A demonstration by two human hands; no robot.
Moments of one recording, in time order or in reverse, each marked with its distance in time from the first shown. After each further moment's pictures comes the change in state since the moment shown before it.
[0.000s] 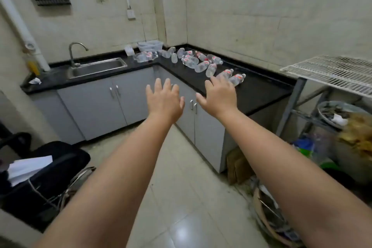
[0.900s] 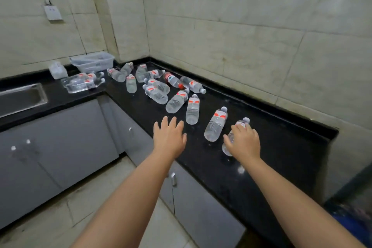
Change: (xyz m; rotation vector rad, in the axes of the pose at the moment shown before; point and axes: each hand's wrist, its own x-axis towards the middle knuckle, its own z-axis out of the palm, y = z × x) left_hand 0.529 0.060 0.252 -0.117 -0.171 0.264; right_hand 0.318 0.257 0.362 -0.195 -0.262 0.405
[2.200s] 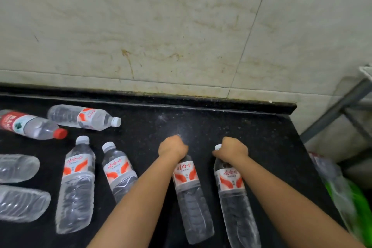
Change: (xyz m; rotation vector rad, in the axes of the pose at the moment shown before) left_hand 0.392 0.153 0.151 -0.209 -0.637 0.420; right_hand 0.242 0.105 0.130 0.025 -0.551 1.038
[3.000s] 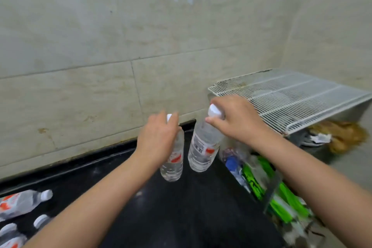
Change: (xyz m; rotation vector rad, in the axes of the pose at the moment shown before) left_hand -0.229 0.142 -0.075 0.365 0.836 1.108; right_hand -0.257 0.164 -0.178 0.076 0.863 -0.273
